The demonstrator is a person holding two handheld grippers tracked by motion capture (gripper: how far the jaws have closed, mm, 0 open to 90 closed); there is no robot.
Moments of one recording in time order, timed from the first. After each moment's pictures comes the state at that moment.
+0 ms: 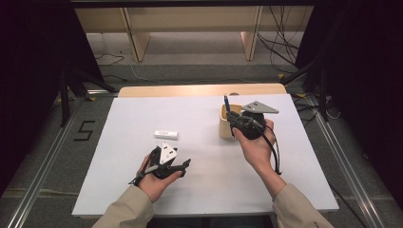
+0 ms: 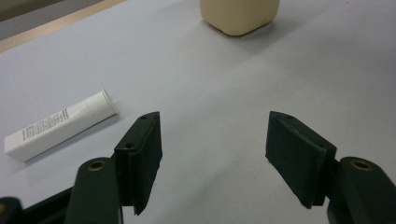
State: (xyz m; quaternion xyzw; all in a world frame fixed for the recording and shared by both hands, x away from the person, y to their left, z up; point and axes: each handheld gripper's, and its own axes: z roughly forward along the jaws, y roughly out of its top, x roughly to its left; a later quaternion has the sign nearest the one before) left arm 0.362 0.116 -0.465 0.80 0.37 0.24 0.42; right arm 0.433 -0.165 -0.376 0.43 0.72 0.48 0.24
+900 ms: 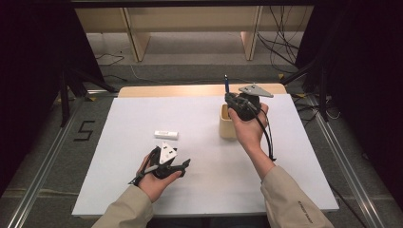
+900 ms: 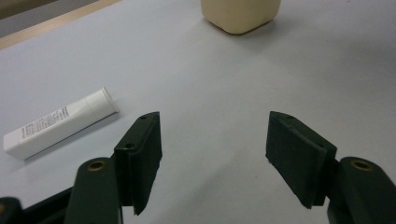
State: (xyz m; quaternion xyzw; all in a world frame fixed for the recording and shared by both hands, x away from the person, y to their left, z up) left arm 0.363 0.117 -0.466 0.80 0.37 0.24 0.41; right arm 0.480 -0.154 -0.361 0.46 0.67 0.51 0.28
